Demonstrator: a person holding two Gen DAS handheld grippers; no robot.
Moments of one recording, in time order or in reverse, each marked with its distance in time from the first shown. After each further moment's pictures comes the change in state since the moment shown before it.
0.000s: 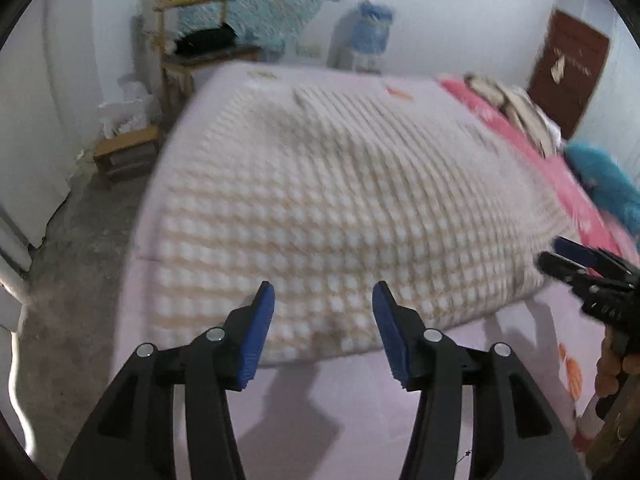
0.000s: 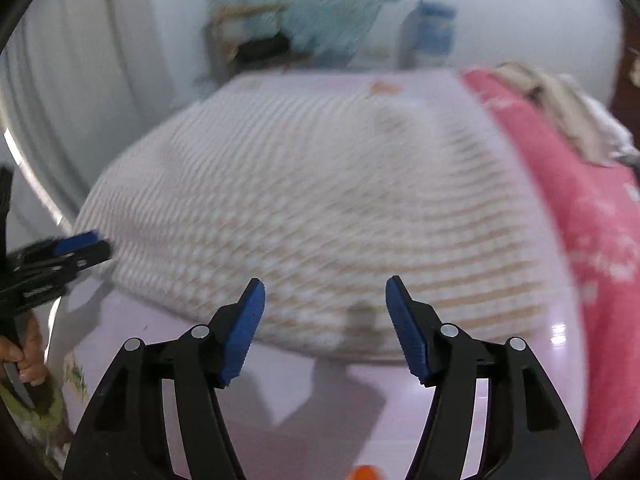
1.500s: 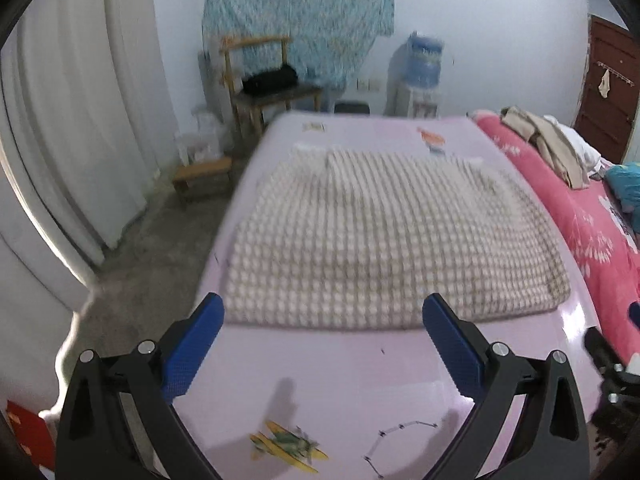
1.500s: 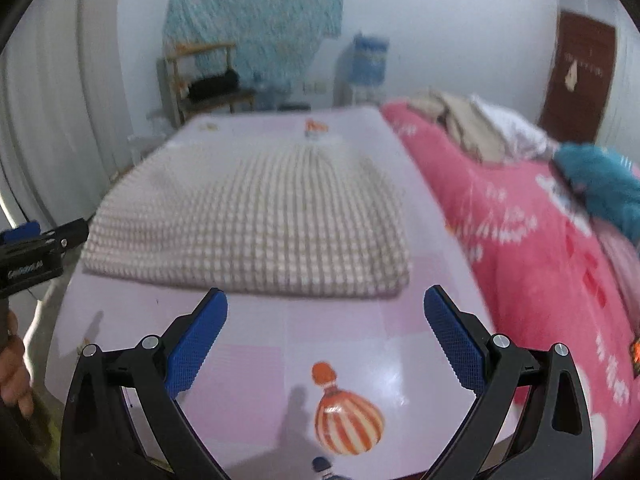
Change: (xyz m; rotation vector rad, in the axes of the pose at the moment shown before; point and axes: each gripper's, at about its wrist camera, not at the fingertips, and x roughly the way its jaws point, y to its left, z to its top) left arm -0.088 -0.096 -0.001 -0.030 -0.073 0.274; right arm -0.075 -0.007 -0.024 0.077 -0.062 -0.194
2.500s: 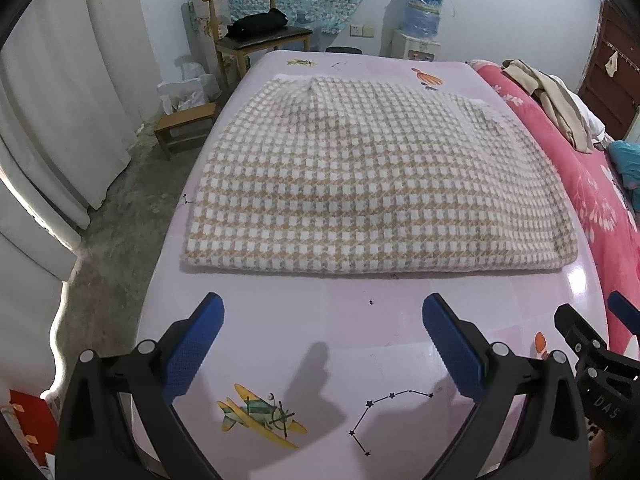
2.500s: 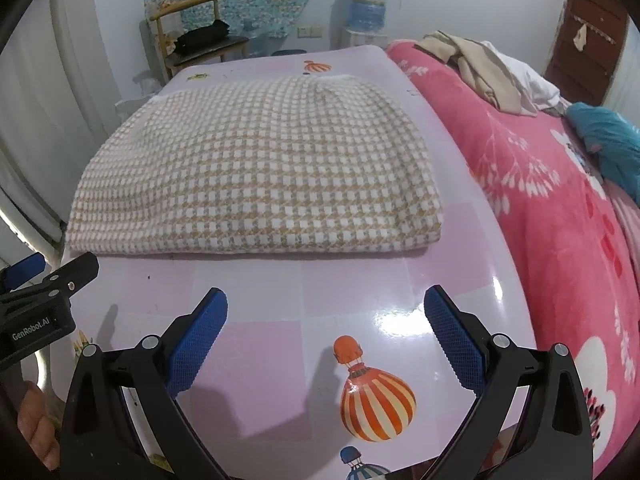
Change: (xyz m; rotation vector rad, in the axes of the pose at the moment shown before) left arm 0.038 -0.009 -0.018 0.008 0.186 -0.037; right arm 0.033 0.018 -0.002 0.022 0.177 -0.014
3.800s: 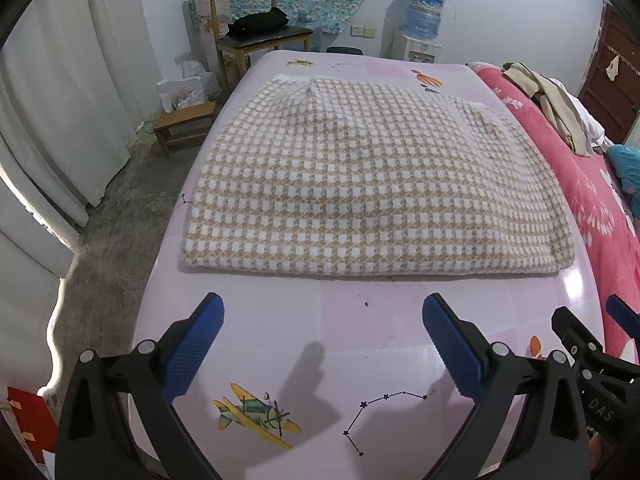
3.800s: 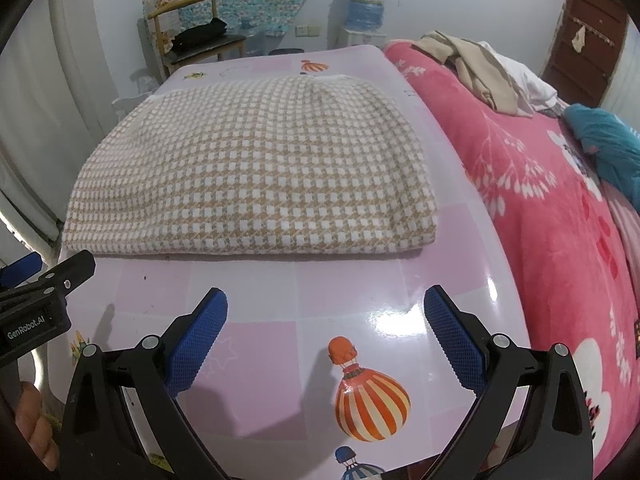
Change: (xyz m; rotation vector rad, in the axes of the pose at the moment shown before) left arm -0.002 0.000 0.002 -0.011 0.004 -0.009; right arm 0.001 -0.001 0.002 -0.013 0.002 -0.012
